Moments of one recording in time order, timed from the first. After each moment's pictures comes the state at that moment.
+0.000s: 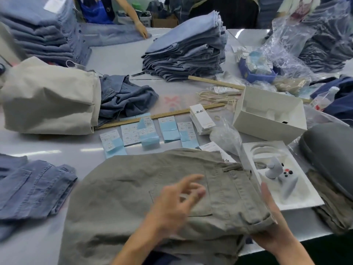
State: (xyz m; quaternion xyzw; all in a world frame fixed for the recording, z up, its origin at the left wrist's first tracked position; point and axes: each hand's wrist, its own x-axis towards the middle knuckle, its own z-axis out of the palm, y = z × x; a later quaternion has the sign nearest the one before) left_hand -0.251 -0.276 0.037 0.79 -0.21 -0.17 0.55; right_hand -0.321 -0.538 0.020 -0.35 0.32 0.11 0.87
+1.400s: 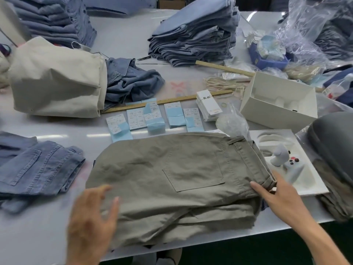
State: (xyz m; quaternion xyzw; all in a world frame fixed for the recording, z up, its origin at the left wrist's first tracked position) left_hand -0.319 -0.123 -0.018 0.94 -0.02 0.21 0.25; right_hand -0.323 -0.560 0.028 -0.90 0.20 0.02 0.38
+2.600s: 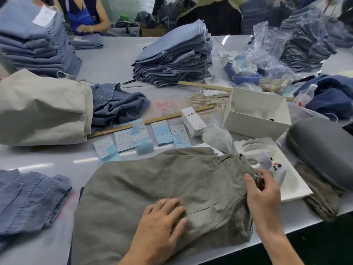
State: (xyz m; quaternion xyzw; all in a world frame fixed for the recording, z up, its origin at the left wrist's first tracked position) left_hand -0.295 -0.248 -0.031 0.92 -0.32 0.05 0.23; right_hand -0.322 -0.498 0.056 -0.77 0.27 -0.22 0.54
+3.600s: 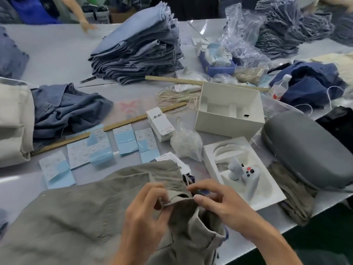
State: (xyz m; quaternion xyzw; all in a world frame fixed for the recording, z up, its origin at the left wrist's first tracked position) left_hand -0.219 -0.375 0.017 0.78 -0.29 0.17 0.53; right_hand -0.267 -0.595 0.054 -0.77 0.11 0.15 0.61
